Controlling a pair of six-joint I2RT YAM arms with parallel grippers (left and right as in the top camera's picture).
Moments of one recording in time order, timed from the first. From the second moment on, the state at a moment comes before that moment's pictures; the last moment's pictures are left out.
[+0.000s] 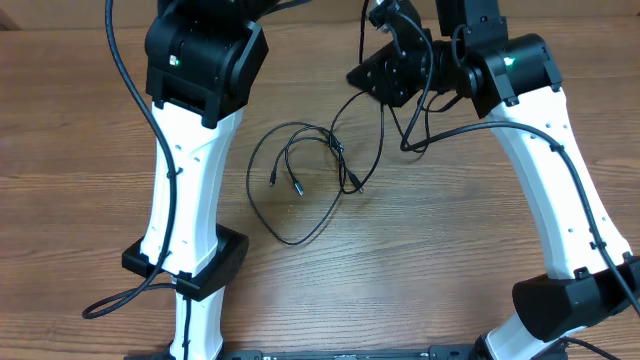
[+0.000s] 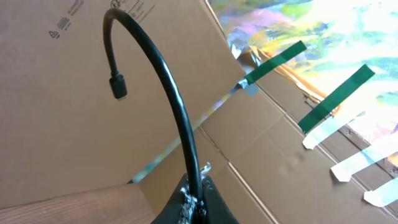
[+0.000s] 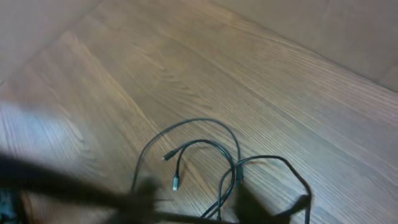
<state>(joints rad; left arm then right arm) -0.43 2.14 3.02 -0.69 0.40 -0.88 0.31 1.79 1.99 -1.02 -0.53 -0.20</state>
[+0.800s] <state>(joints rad) -0.31 2.14 3.07 -1.45 0.22 -0.62 0.29 1.79 2.32 -1.00 0.08 0.03</state>
